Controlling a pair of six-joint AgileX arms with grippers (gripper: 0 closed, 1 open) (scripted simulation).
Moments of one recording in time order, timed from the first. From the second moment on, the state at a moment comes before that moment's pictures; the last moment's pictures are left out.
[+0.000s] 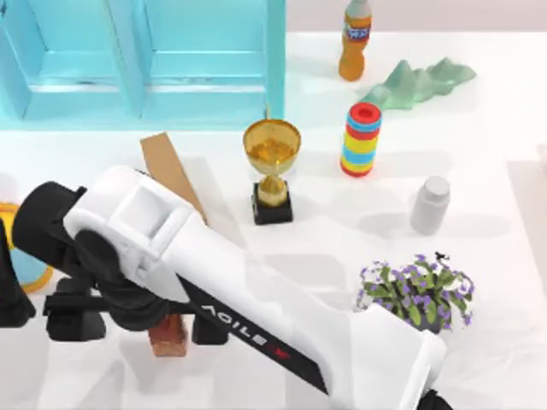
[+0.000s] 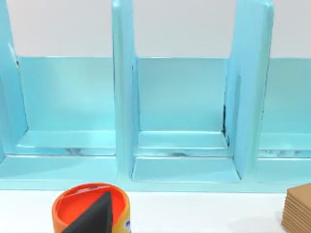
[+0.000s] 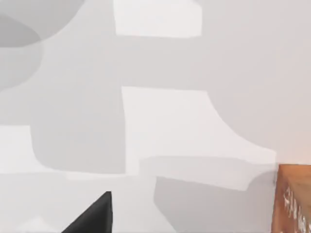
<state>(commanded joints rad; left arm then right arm) 0.00 0.00 0.00 0.00 0.00 0.00 1.08 3.23 3.59 -1.89 0.11 1.10</state>
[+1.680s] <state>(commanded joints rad) 0.00 0.00 0.00 0.00 0.00 0.00 1.09 3.19 3.55 -1.81 0.09 1.10</state>
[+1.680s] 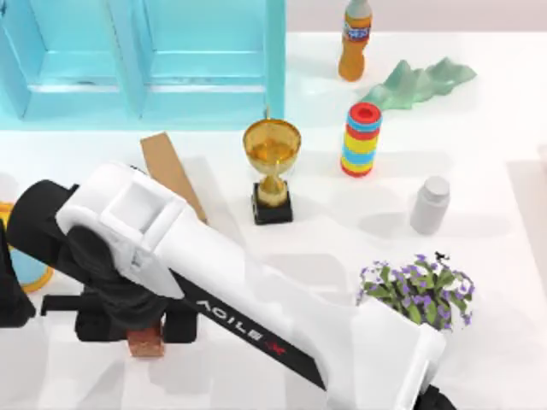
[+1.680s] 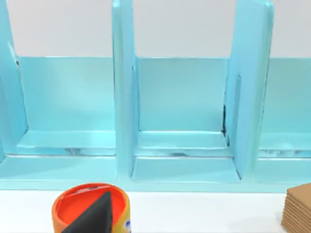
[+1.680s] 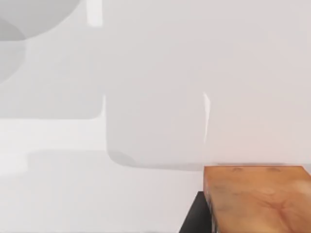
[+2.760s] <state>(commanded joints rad) 0.00 0.00 0.00 0.00 0.00 0.00 1.01 2.82 3.15 -1.77 0.09 0.94</state>
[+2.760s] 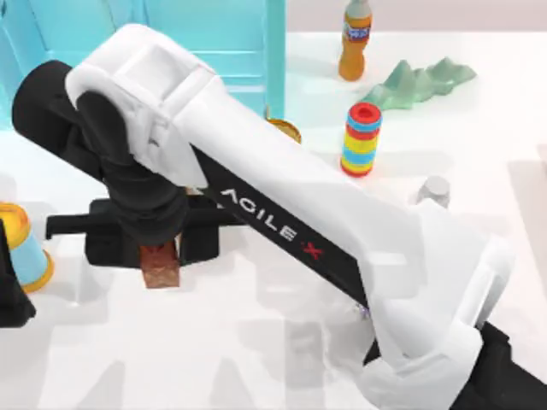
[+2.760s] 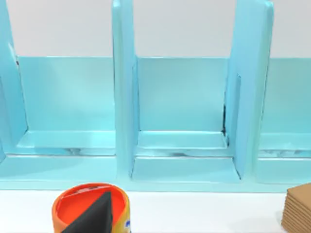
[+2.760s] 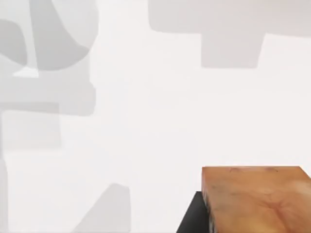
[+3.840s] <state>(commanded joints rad) 0.00 0.00 0.00 0.00 0.00 0.00 0.09 1.98 1.83 -1.30 0.00 0.09</state>
